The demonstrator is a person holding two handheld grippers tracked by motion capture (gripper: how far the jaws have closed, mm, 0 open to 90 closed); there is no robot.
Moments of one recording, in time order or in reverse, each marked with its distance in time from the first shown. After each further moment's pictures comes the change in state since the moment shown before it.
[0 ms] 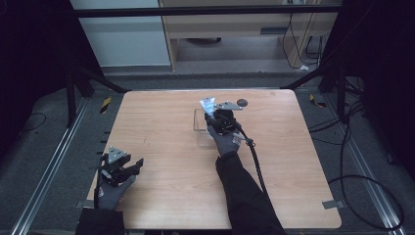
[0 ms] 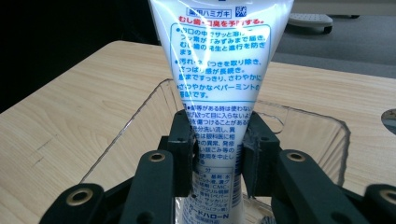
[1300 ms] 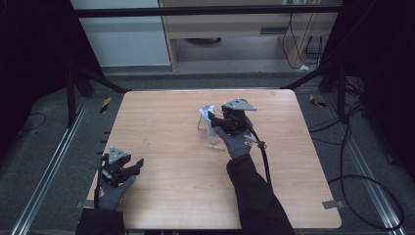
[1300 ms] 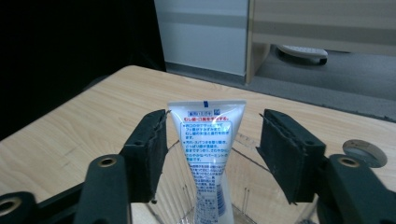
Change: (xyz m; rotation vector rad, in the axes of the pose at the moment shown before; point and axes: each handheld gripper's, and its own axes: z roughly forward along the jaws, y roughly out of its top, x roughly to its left) left arm -0.001 0.000 0.000 0.005 0.002 0.006; right arm -0.003 0.021 -0.063 -0.105 0.026 -0.055
